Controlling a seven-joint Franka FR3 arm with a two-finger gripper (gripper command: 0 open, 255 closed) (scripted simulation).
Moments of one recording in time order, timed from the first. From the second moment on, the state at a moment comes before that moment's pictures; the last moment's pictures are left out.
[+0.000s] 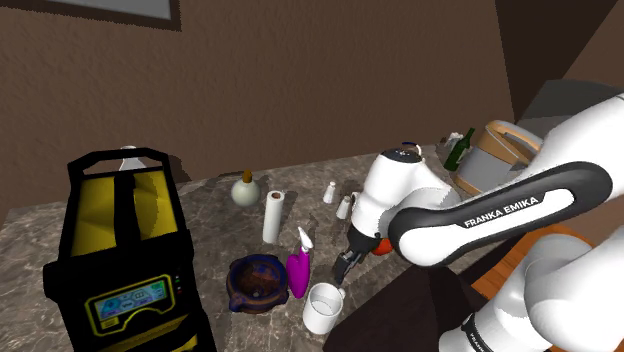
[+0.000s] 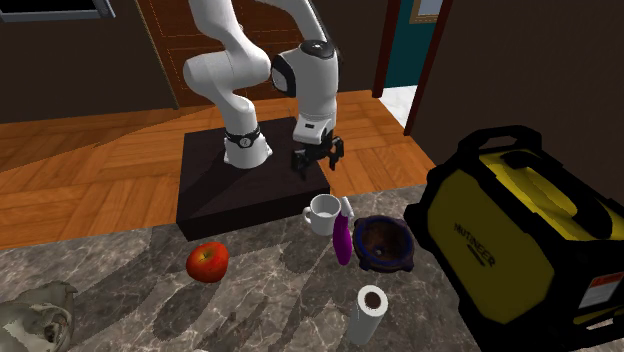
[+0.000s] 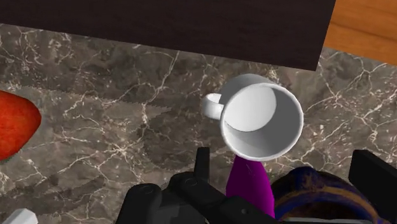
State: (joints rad) arm 0.18 -0.35 0.41 -2.85 0.26 2.52 0.19
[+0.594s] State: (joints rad) arm 0.13 0.12 0.48 -2.74 -0.23 2.86 0.66
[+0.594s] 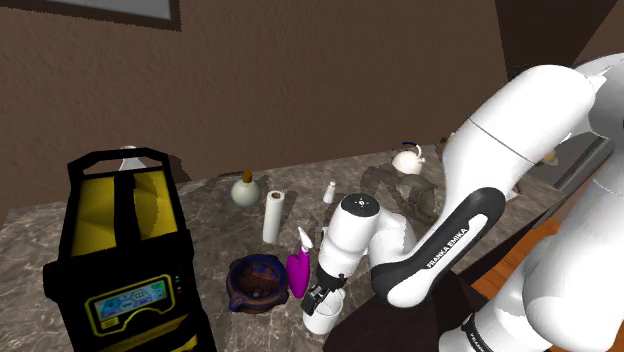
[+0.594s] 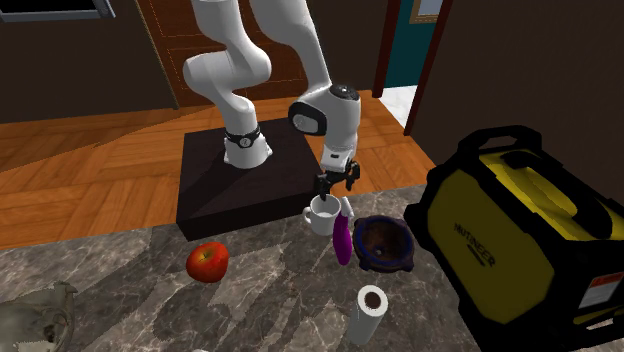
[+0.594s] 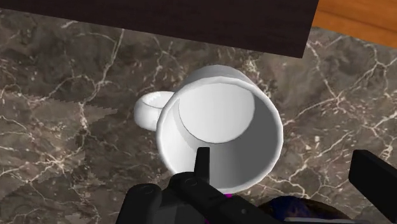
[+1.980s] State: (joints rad) arm 0.33 0.33 0.23 -2.67 -0.57 2.99 0.94
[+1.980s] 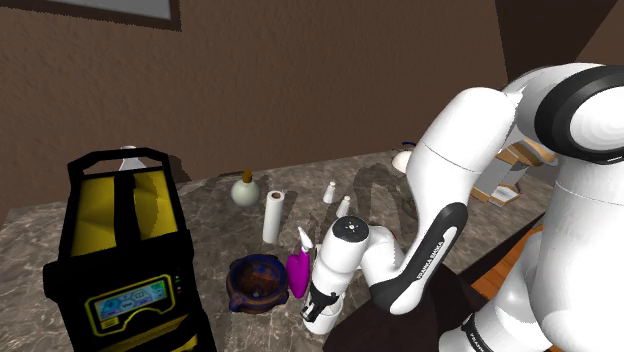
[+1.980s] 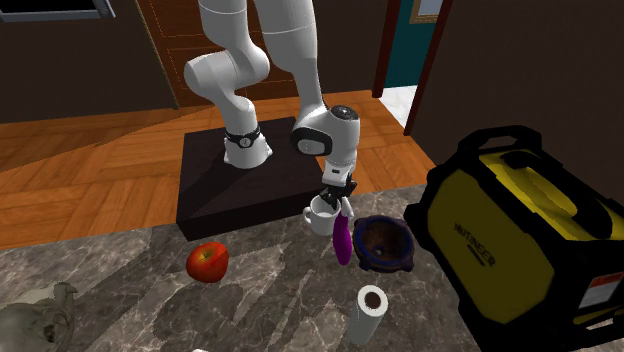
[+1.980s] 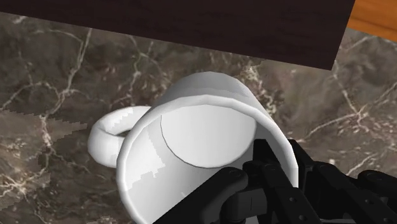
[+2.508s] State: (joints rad) arm 0.29 0.29 0.28 -2.68 -0.53 2.96 0.90
